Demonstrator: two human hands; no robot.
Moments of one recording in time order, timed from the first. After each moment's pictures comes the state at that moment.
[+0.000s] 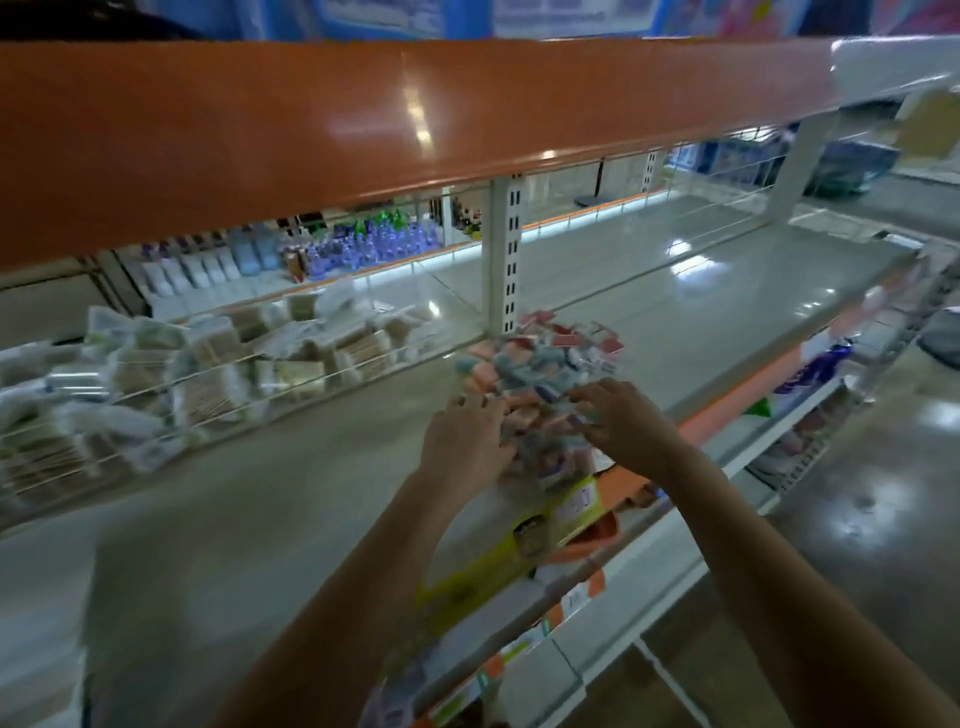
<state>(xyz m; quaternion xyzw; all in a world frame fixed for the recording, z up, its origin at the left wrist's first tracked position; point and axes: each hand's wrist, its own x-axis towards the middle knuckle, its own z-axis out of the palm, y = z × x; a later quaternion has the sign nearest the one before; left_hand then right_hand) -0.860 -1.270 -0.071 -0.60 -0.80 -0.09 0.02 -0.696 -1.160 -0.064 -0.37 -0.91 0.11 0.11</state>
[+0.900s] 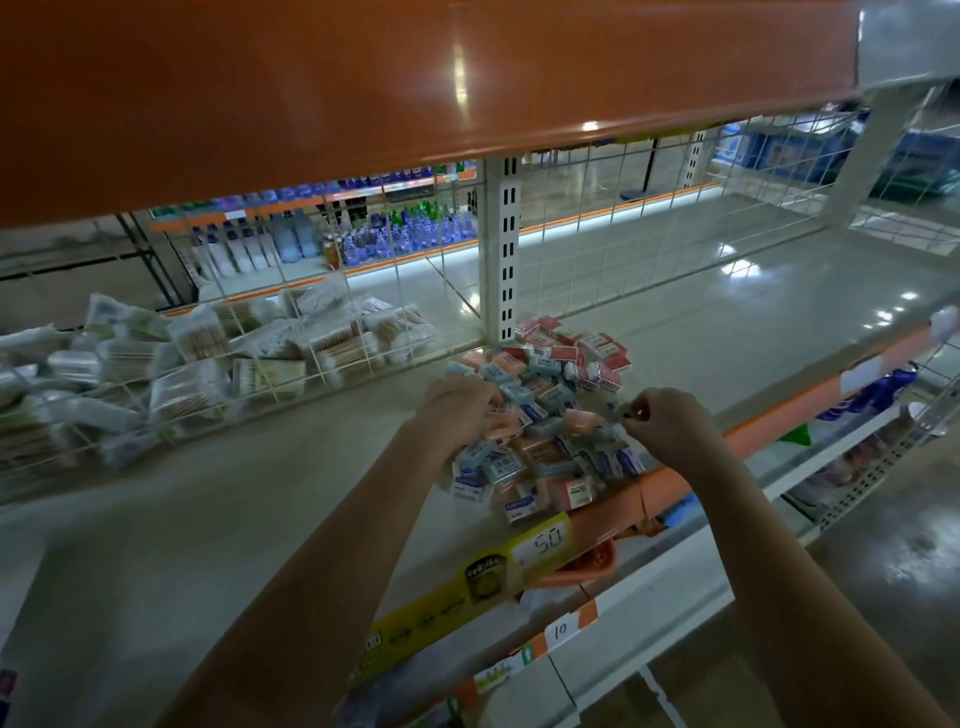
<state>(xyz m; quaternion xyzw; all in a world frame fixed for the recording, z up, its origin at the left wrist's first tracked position) -0.884 -1.191 -0.071 -0.59 -0.80 -0.05 -0.05 -0.672 -1.076 -0.077 -0.47 -0.86 0.16 0.13</state>
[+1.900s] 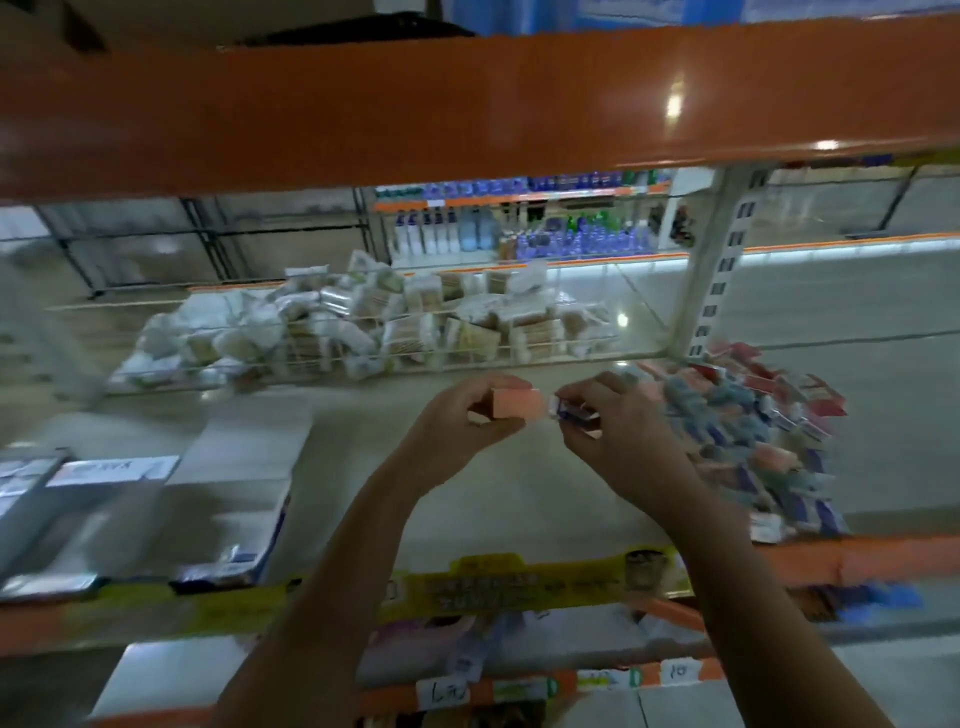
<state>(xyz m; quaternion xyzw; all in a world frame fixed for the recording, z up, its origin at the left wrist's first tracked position) -0.905 -1.407 -0.036 -0.39 -0.75 -0.52 -0.13 -0.796 -1.254 -0.031 -0.11 -0.93 0.26 0.22</state>
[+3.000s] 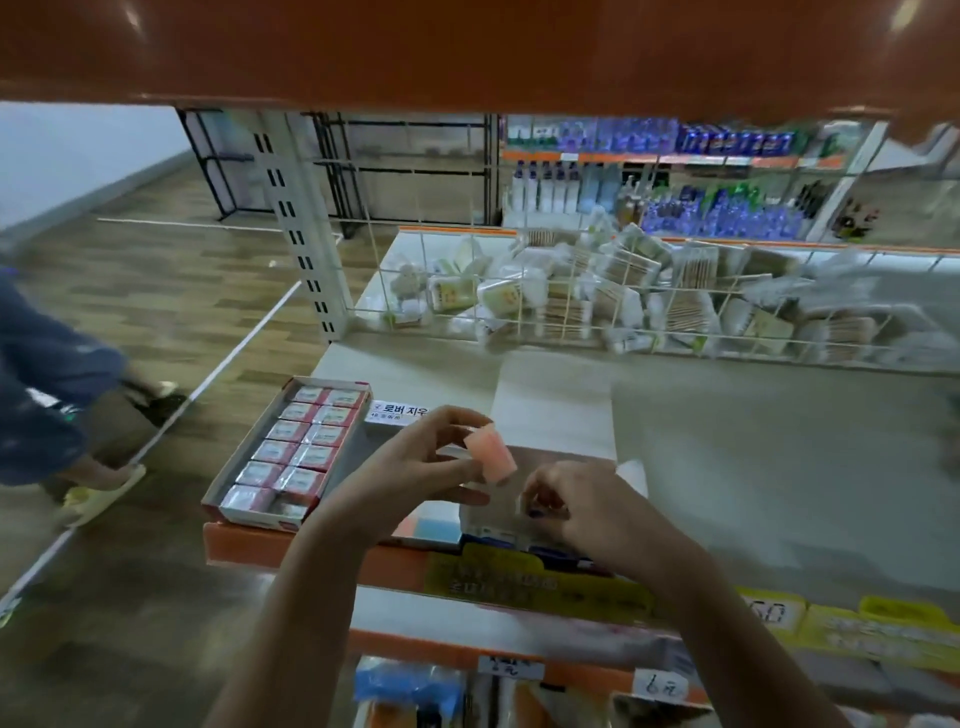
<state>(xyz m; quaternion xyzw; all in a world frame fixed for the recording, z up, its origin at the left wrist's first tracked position) -1.015 -1.734 -0.048 -0.20 -0.69 -0.62 -0.31 -0.943 -1.545 -0.081 0.03 -0.96 0.27 -0.06</state>
